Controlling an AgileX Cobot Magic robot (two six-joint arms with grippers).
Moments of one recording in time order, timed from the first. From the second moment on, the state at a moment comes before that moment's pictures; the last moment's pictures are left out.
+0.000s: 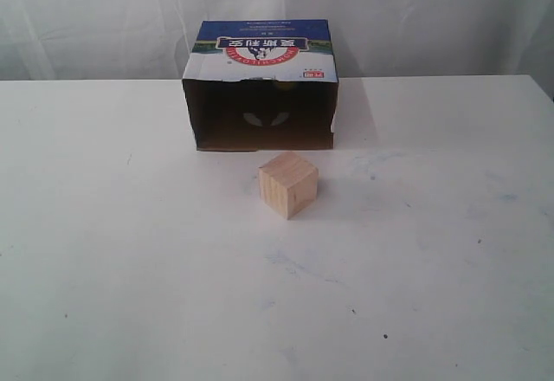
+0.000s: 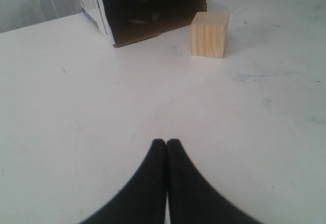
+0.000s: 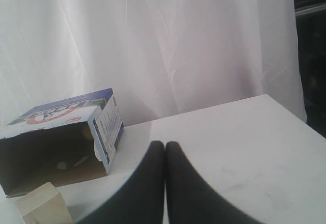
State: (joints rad) left arm -0.42 0.01 0.02 -0.03 0.31 0.06; right arm 0.01 0.03 0.00 0.01 0.00 0.24
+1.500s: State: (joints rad) left arm -0.18 0.01 0.02 -0.03 0.31 0.15; right arm 0.01 0.03 0.00 0.01 0.00 0.25
